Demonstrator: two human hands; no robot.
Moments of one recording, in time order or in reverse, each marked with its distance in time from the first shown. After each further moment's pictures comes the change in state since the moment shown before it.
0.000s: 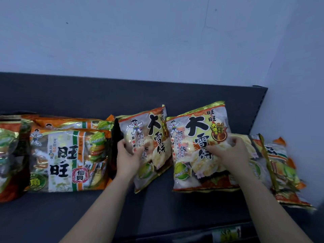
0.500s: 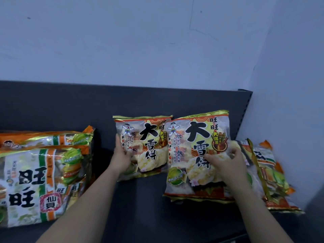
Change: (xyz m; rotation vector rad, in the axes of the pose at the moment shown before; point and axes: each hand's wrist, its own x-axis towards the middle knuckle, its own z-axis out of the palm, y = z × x) left_hand 0.092 -0.021 0.035 0.236 -0.339 0.021; right_hand 0.019 0.020 0.001 0.107 0.128 0.071
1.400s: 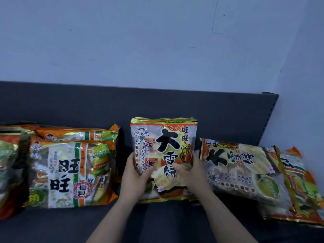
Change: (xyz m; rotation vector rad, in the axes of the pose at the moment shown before) left_hand -0.104 0.005 -0.011 -0.075 0.203 0.112; right_hand -0.052 0.002 0.116 -0.018 -0.448 -0.162
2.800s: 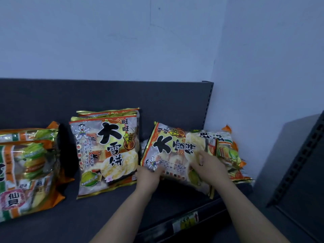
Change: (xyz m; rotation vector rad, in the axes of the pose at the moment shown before) left_hand -0.061 0.039 0.159 0.010 -0.293 -0.399; right_hand -0.051 0.046 -0.178 -0.788 0.148 0.245
